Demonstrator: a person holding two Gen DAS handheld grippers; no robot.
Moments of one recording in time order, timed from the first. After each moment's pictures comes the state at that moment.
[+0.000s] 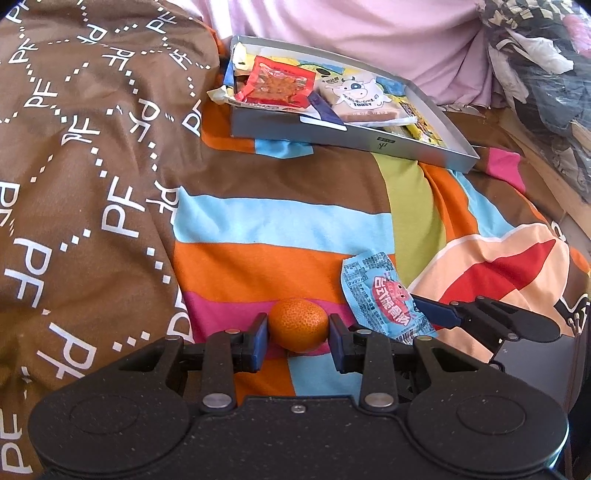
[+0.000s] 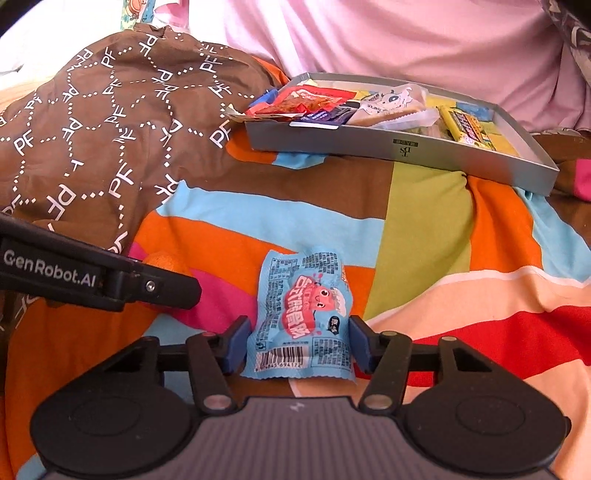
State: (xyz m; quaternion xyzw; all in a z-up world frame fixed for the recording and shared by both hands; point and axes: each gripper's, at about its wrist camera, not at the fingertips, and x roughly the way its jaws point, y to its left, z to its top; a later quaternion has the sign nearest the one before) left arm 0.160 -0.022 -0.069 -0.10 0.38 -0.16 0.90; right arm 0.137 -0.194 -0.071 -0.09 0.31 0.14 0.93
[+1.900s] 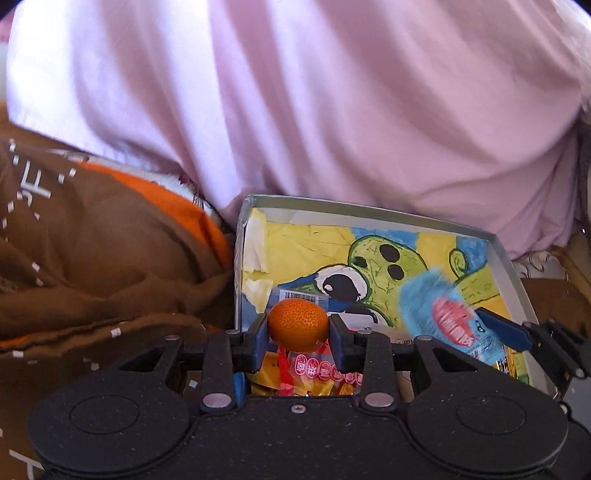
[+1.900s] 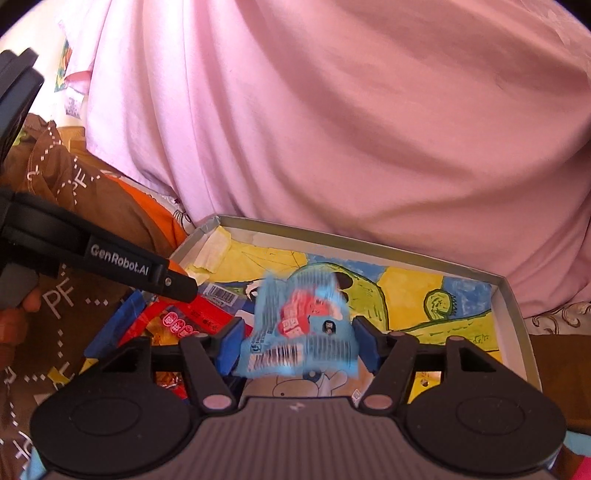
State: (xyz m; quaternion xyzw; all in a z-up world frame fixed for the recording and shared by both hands) left arm 0.430 -0.015 0.042 -0.12 0.34 -0.11 0.92; right arm 0.374 -0.191 0.055 -0.13 0.22 0.11 0.96
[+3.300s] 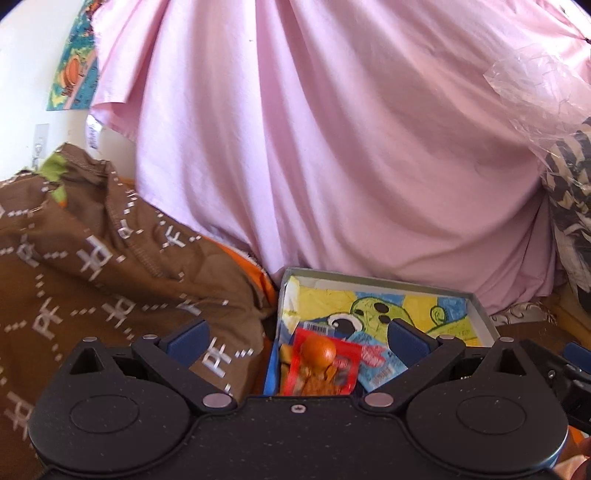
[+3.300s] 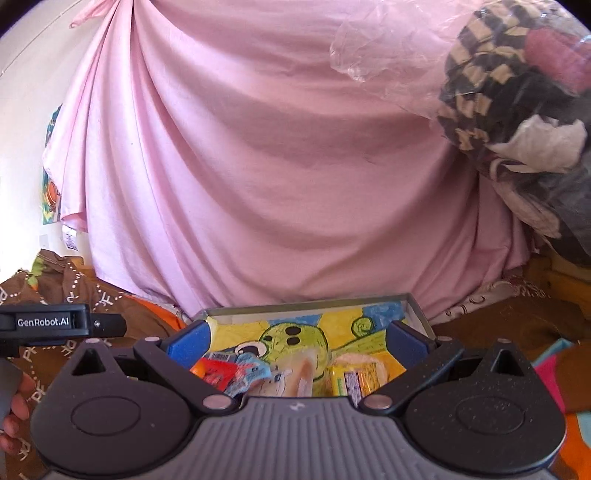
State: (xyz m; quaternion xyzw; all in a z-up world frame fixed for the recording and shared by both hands) left arm 0.258 -0.017 0.090 -0.12 0.18 -0.01 0.98; right arm 0.226 -0.260 0.103 0.02 0.10 0.07 0.99
